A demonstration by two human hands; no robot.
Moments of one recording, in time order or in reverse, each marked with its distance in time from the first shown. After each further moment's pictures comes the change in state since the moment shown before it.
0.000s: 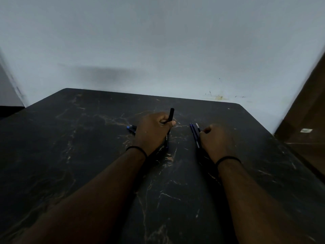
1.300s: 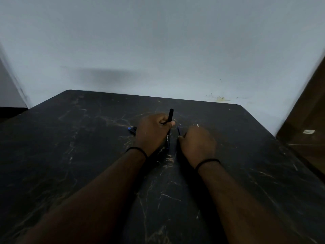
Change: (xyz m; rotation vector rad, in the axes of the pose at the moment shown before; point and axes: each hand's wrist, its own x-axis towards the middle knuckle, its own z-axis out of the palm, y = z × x) left_hand 0.002 0.000 0.000 0.052 0.030 0.031; right_hand -0.032 -0.038 0.022 -0.253 0.086 -0.295
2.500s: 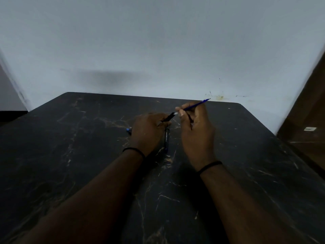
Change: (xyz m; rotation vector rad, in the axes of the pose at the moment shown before) left_hand 0.008 -0.009 -0.004 0.276 0.025 0.203; right_hand 0.000 -0.010 -0.010 1.001 0.410 -0.193
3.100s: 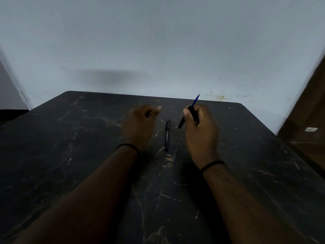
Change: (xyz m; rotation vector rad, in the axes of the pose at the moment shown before) left_hand 0.003 -0.005 -0.016 -0.037 0.149 -0.194; right_hand 0.002 0.004 -0.004 -0.100 0.046 0.114
